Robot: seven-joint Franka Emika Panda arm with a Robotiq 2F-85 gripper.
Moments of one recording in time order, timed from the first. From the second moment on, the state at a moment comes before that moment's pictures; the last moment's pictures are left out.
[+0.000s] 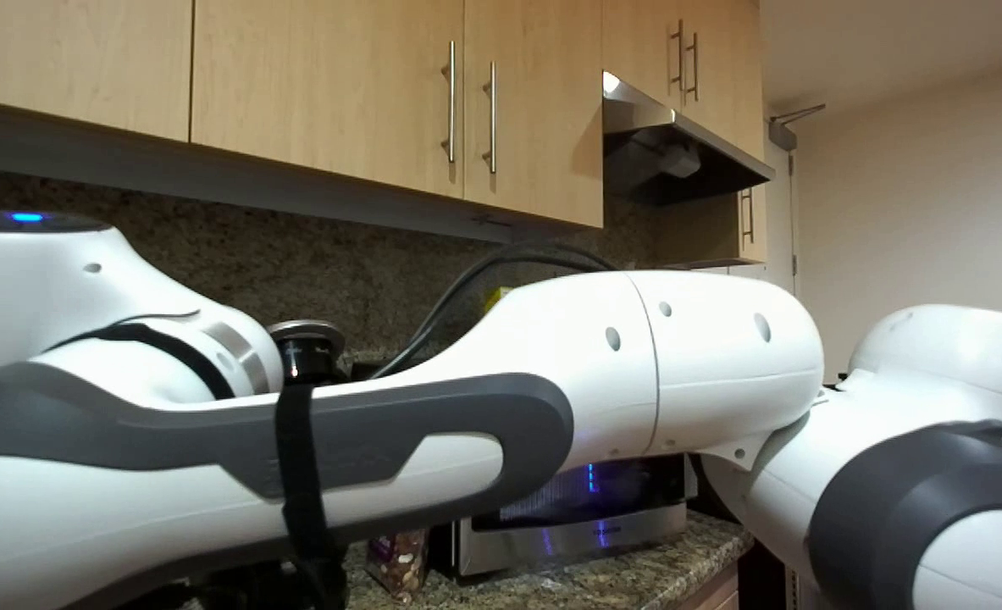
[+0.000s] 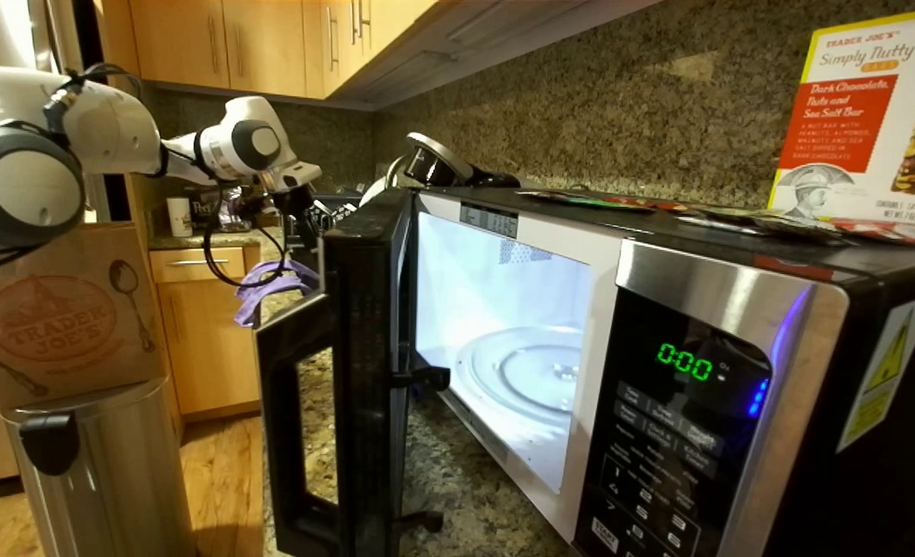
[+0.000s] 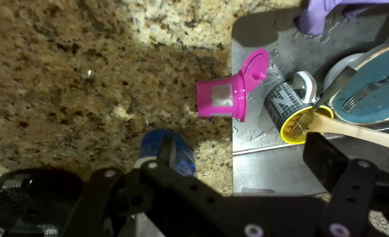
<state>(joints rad) 0.59 1.25 -0.14 -0.36 -0.17 1.91 1.13</state>
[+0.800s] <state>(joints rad) 0.62 1.25 -0.17 -0.36 -0.21 1.90 1.13</state>
